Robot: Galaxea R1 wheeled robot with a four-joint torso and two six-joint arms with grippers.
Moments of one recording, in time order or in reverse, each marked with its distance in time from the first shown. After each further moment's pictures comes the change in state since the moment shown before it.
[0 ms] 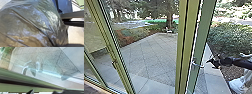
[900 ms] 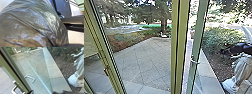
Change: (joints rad) left arm 0.011 0.002 0.000 -0.005 0.006 0.000; right arm 0.199 -0.100 0.068 -0.313 -0.205 -0.205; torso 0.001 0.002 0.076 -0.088
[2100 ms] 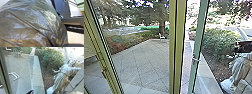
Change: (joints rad) left arm 0.006 0.008 0.000 -0.036 0.011 0.000; right arm 0.040 -0.076 -0.084 -0.264 -0.021 -0.226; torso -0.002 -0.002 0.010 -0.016
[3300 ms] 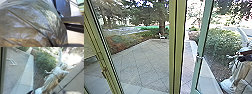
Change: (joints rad) left arm 0.008 0.000 0.000 -0.054 0.020 0.000; right arm -0.171 0.052 -0.249 -0.204 0.208 -0.027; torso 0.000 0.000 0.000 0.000
